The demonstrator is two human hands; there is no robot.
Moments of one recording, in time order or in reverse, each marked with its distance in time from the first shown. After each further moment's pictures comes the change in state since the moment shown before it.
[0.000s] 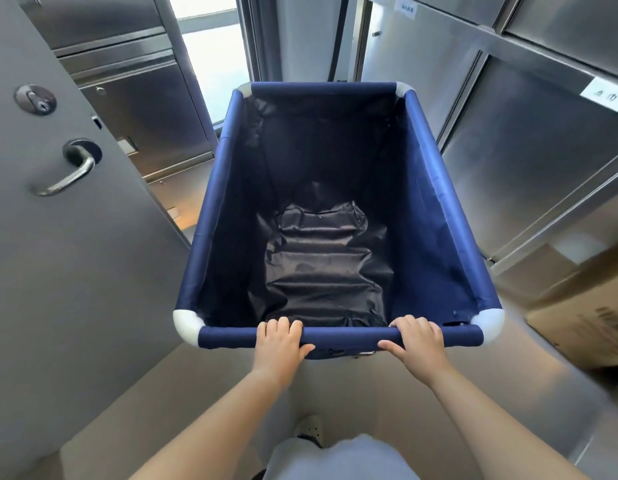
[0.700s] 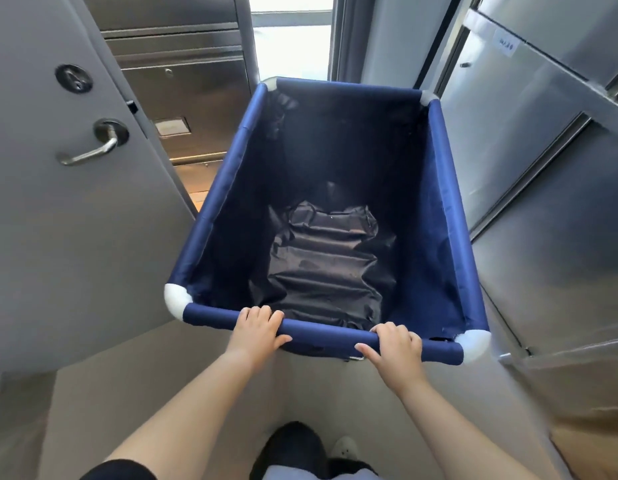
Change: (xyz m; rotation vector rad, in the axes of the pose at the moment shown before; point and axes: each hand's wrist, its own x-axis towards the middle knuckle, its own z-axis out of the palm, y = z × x) left_hand 0.102 0.024 -0.017 0.089 0.053 -0.217; right_hand 0.143 0.042 -0.040 -0.052 -0.039 -0.237
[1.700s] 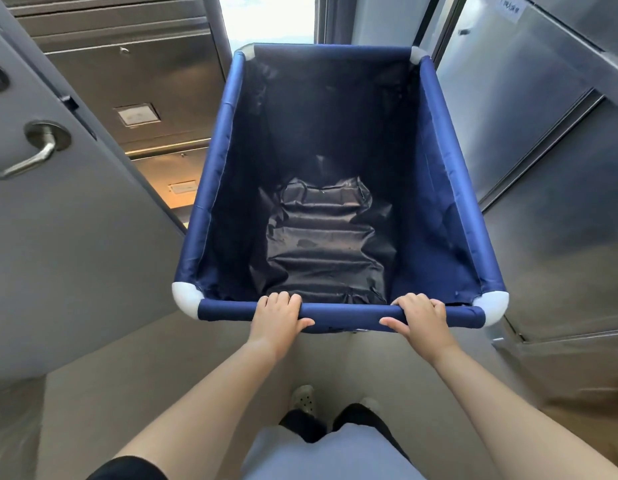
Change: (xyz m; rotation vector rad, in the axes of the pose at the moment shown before) left_hand 0.083 0.050 -0.037 -0.173 -0.091 -0.019; right_hand 0.088 0.081 -0.034 -0.012 -0.019 -0.104
